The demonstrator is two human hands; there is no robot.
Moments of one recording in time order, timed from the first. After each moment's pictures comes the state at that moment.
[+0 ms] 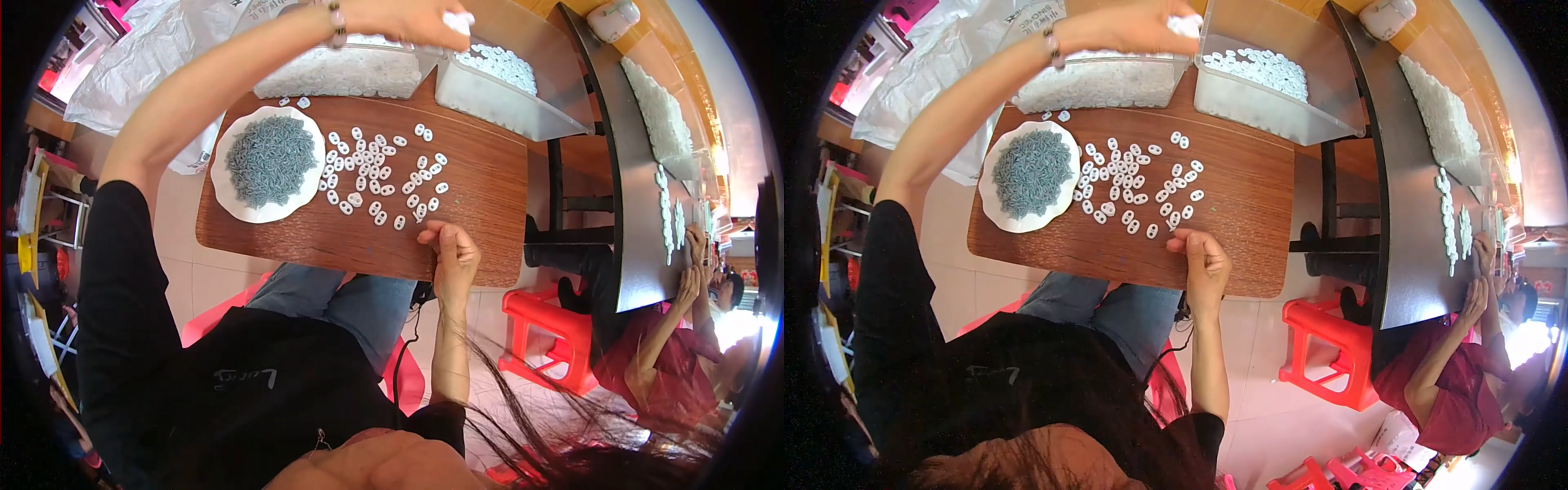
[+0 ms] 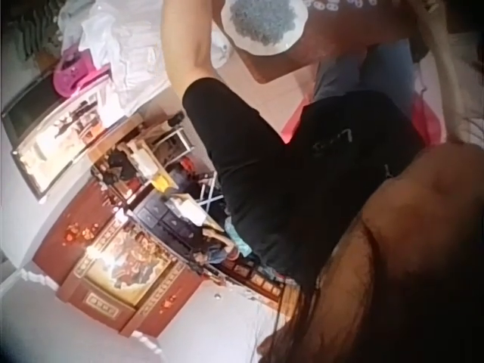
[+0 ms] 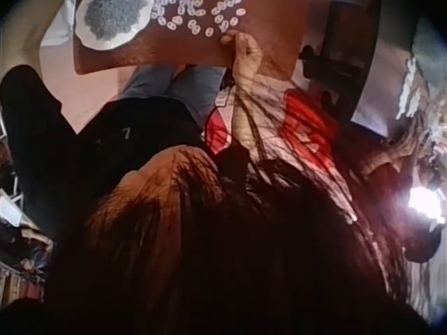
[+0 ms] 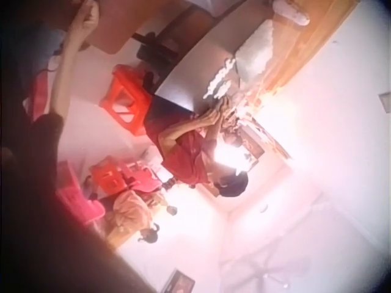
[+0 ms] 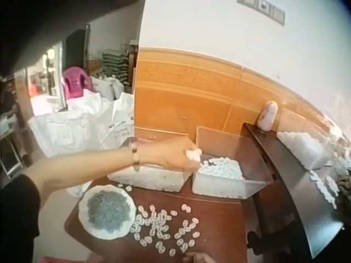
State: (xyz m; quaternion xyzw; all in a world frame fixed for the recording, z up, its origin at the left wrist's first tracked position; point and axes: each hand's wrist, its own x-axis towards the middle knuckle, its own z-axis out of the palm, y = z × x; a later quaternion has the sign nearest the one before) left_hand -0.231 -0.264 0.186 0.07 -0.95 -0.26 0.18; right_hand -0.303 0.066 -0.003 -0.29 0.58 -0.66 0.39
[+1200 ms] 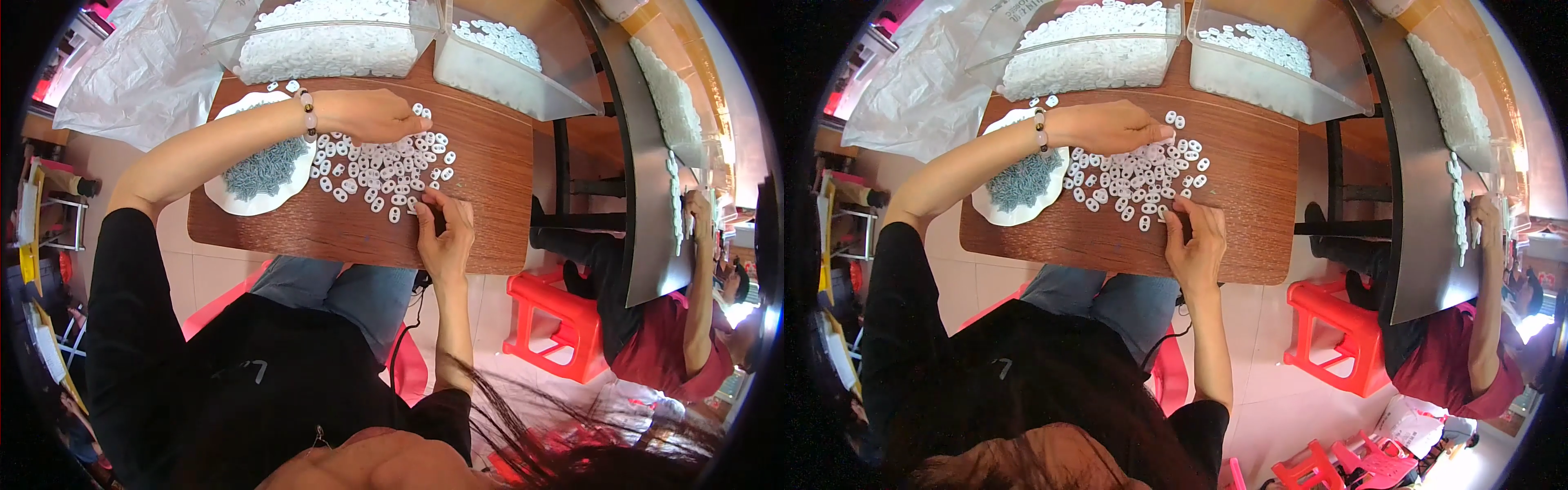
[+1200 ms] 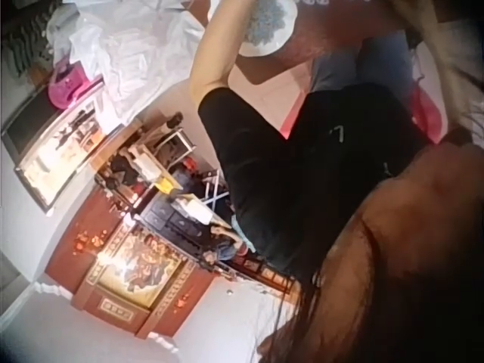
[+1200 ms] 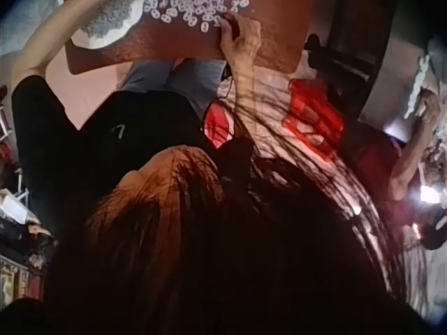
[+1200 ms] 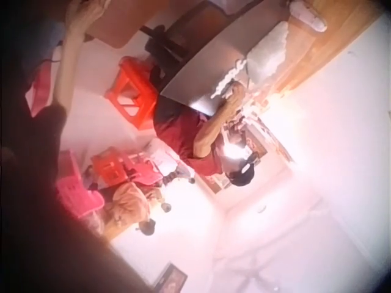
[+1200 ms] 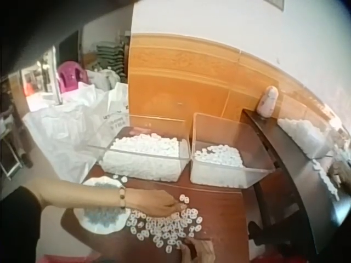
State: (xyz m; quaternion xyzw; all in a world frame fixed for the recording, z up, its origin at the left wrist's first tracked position) left_hand -0.207 -0.186 0.078 0.20 -0.91 -0.35 -0.11; right_hand -0.304 0.043 0.005 -0.53 0.72 -0.44 0.06
